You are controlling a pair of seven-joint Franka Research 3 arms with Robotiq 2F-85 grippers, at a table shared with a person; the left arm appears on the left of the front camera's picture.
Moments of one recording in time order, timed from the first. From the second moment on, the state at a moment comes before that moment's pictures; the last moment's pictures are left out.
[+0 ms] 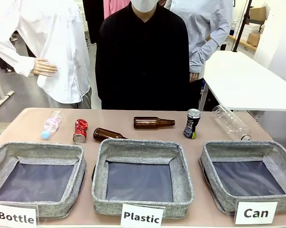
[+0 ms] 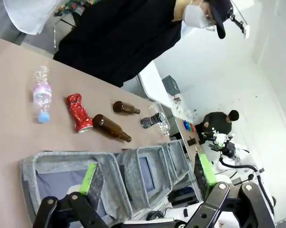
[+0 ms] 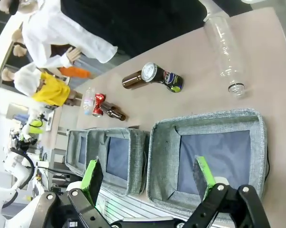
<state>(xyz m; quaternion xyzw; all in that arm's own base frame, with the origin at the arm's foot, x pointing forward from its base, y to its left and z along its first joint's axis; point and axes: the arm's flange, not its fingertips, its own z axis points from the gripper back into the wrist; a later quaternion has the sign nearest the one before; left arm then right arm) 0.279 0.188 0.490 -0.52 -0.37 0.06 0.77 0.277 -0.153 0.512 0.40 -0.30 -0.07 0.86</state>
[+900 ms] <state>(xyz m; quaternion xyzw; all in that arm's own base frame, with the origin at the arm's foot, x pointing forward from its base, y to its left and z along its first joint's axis) 0.333 0.034 0.554 -0.35 -0.28 -0.18 0.88 0.274 -0.152 0.514 0.40 -0.30 -0.07 0.87</state>
